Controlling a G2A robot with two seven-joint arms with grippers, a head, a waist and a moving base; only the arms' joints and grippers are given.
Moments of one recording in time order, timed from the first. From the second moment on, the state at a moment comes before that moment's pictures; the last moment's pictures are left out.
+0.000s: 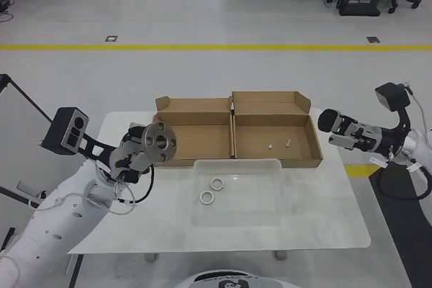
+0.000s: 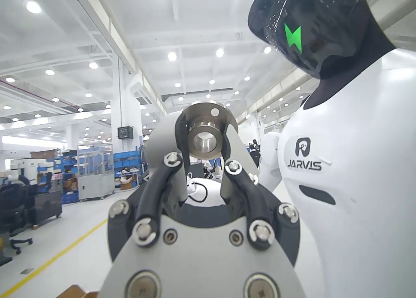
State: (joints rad) left arm 1.21 -0.78 -1.02 -1.91 0.75 -1.01 0.81; right arm -1.38 -0.73 1.60 -1.67 0.42 -0.74 1.08
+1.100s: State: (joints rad) left arm 1.28 -0.78 -1.09 -2.02 0.58 -1.01 0.81; right arm -1.38 -0.73 1.60 -1.67 0.42 -0.74 1.08
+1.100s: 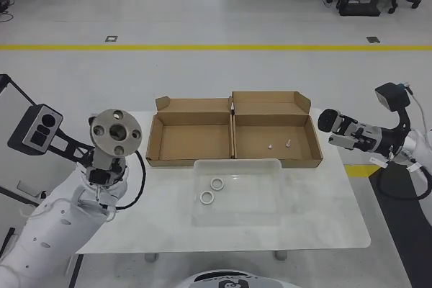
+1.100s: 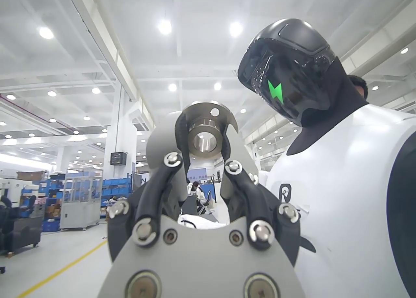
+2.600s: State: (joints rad) left arm 1.29 -0.74 -1.07 -2.01 0.68 -1.01 0.81; right arm -1.38 -0.73 1.60 -1.67 0.42 -0.74 1.08
